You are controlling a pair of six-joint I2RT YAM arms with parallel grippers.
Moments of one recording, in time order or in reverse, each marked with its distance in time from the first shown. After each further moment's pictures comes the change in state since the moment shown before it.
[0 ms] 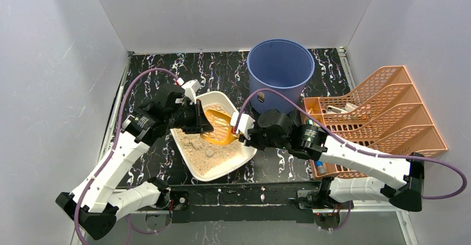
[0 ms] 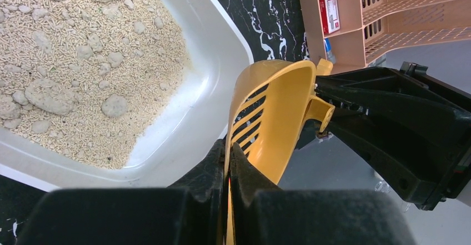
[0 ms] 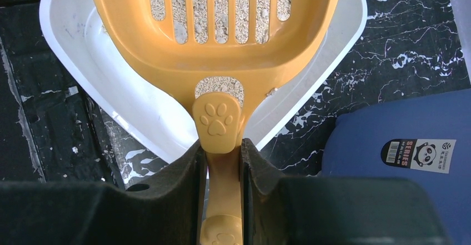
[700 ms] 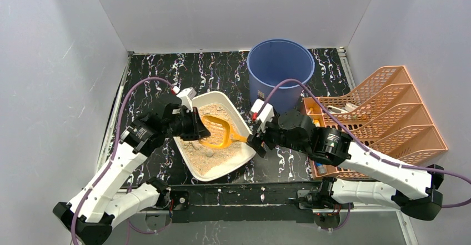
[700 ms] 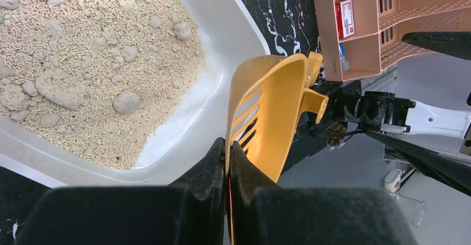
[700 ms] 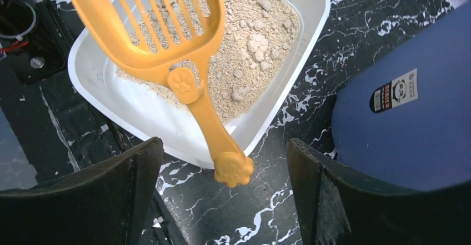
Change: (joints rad) left arm 0.000 -0.102 -0.145 0.072 -0.043 -0.020; right arm 0.000 -0.162 -0.003 -0.036 0.089 0.216
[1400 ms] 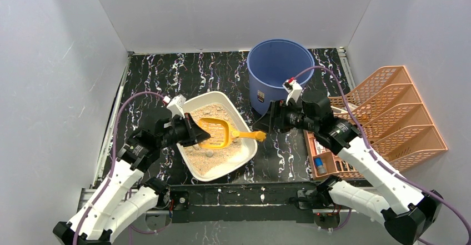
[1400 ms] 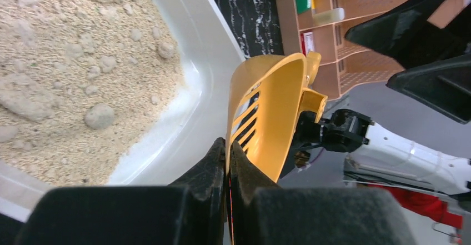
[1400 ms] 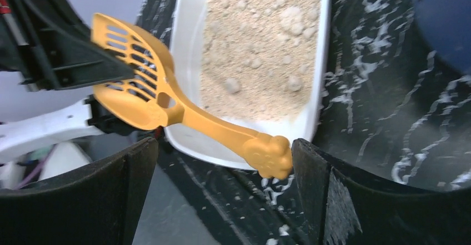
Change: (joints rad) left arm 0.059 -0.184 -0.217 0.183 0.042 -0.121; right arm -0.485 -0.022 -0.090 0.069 -0.425 0.641
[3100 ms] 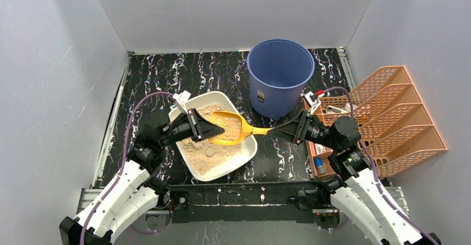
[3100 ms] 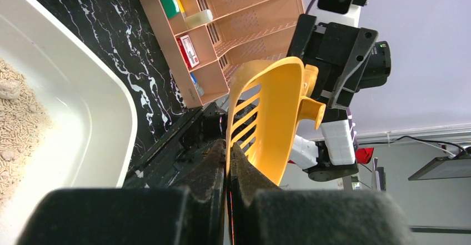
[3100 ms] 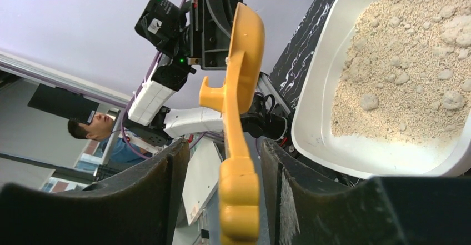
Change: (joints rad) left arm 0.023 -0.019 -0.213 0.598 0.328 -0.323; right arm -0.211 -0.364 -0.407 0.578 -0.465 0.575
